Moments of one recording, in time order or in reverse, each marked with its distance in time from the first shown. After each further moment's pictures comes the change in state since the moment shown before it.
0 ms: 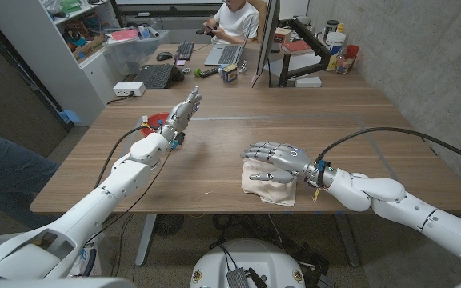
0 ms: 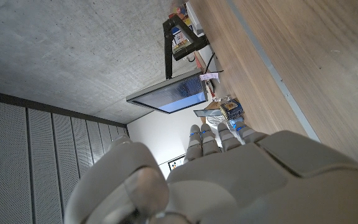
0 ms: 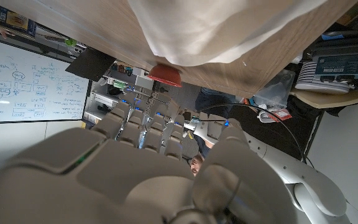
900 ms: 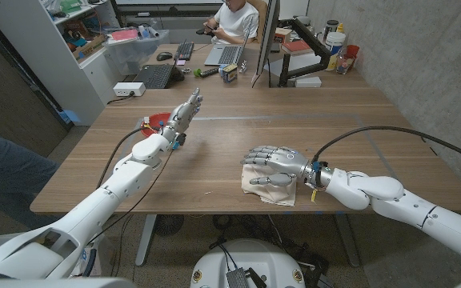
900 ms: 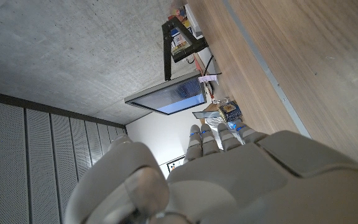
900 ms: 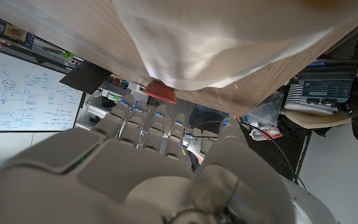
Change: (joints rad) left arm -0.009 -0.015 0.010 0.030 0.003 -0.010 -0.011; left_hand 0.000 0.000 -0.003 0.003 -0.004 0.003 -0.004 0.000 0.000 0.000 0.000 0.000 0.000 0.000 0.000 0.000 0.000 0.000 0.000 0.000 0.000; right arm 0.030 -0.024 -0.043 -0.022 -0.023 -0.043 0.074; right_hand 0.012 0.012 0.008 -0.008 0.004 0.020 0.002 0.007 0.000 0.000 0.000 0.000 0.000 0.000 0.000 0.000 0.000 -0.016 0.005 0.000 0.000
